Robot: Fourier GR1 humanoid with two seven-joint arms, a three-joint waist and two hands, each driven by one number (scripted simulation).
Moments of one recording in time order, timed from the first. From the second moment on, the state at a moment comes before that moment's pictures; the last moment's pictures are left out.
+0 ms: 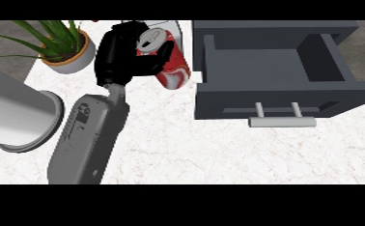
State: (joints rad) left arm -0.63 0.01 -0.05 -1.38 0.23 0.32 0.14; right arm 0.48 -0.01 -0.68 -2.30 -0.54 0.47 0.23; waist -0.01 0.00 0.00
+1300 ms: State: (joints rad) left arm -1.22 0.00 -0.20 -0.88 0.42 0.61 0.11; right arm 0.42 -0.02 -0.66 -2.29 -0.54 0.44 0.26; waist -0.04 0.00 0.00
